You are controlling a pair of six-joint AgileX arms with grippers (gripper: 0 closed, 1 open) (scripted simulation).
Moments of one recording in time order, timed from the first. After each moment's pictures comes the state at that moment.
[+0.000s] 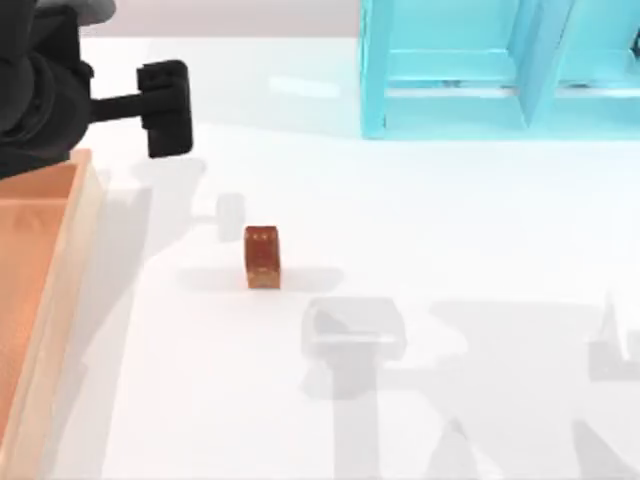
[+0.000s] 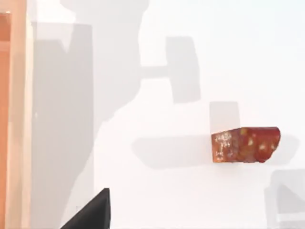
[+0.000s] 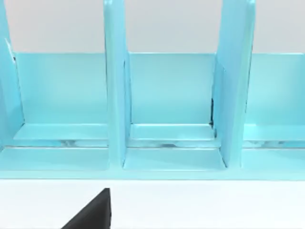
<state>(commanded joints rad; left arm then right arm) -0.34 1.39 1.26 -0.85 0.03 -0.35 0.00 0.00 0.00 0.00 0.00 0.00</state>
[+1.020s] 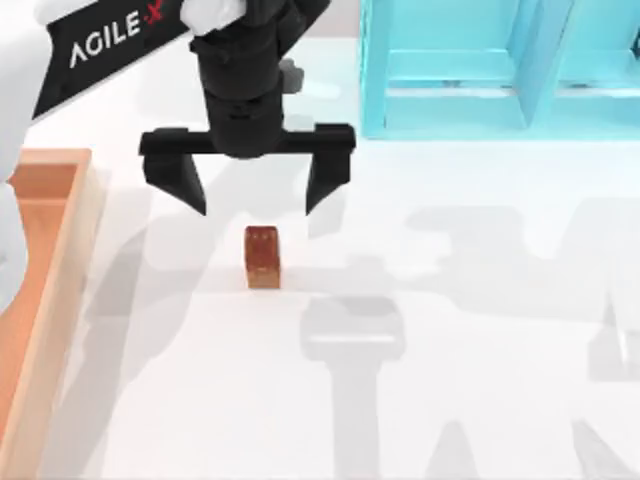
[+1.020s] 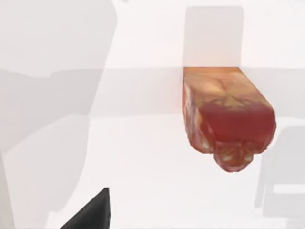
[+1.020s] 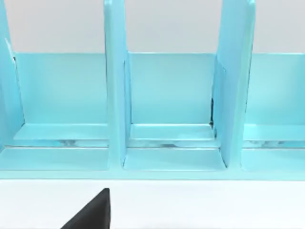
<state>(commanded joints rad) -0.54 2.19 1.97 -1.35 0.00 -0.51 0.00 0.00 0.00 0.00 0.00 0.00</state>
